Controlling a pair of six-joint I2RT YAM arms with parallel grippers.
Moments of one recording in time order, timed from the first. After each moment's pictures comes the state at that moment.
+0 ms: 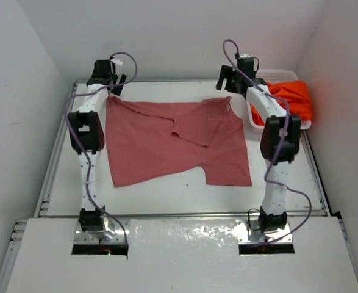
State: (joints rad) left arm 0.05 2.54 2.30 -0.40 -0.22 0.45; right arm 0.12 2.25 1.93 -0.30 -0.05 0.28
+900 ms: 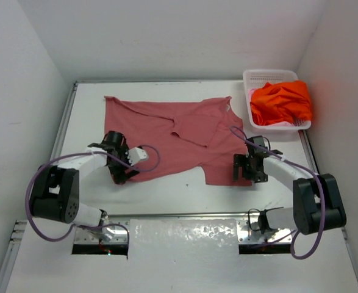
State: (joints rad) left arm -0.17 1.43 0.68 -0.56 0.14 0.92; right arm 0.16 1.35 0.54 -0.48 0.02 0.26
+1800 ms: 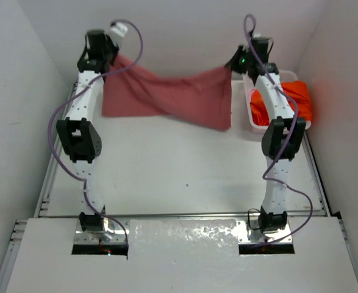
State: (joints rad) left arm -0.03 2.13 2.12 -0.44 -0.03 0.55; right arm 0.08 2.17 2.04 -0.43 -0.24 0.42
